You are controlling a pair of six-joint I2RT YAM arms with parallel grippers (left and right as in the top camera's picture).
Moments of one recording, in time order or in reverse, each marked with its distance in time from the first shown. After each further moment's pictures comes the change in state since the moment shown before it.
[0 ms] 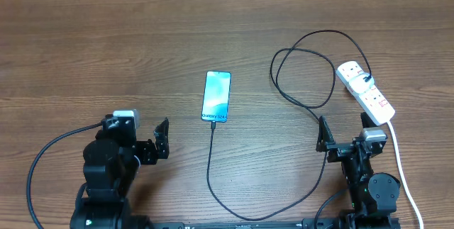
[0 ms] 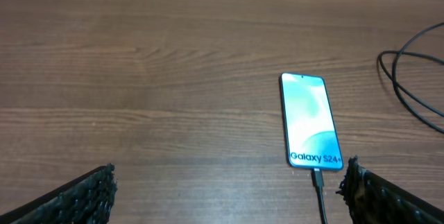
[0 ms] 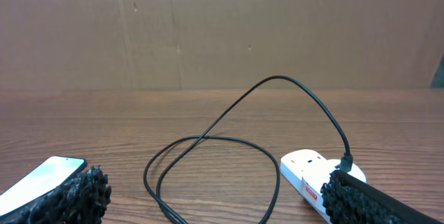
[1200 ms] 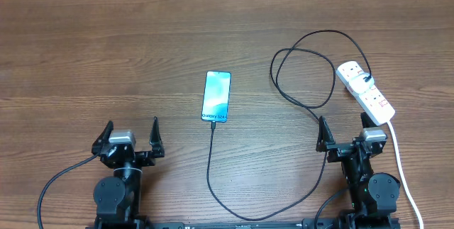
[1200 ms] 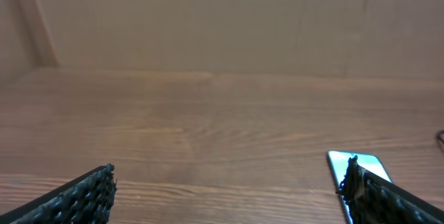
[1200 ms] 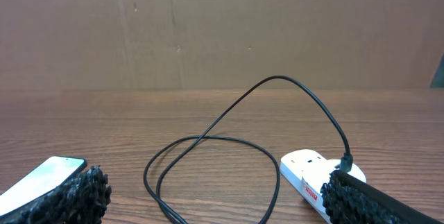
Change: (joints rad) left arm 0.000 -0.423 -0.425 0.436 -0.165 0.072; right arm 0.000 0.000 0.000 0.000 0.000 0.000
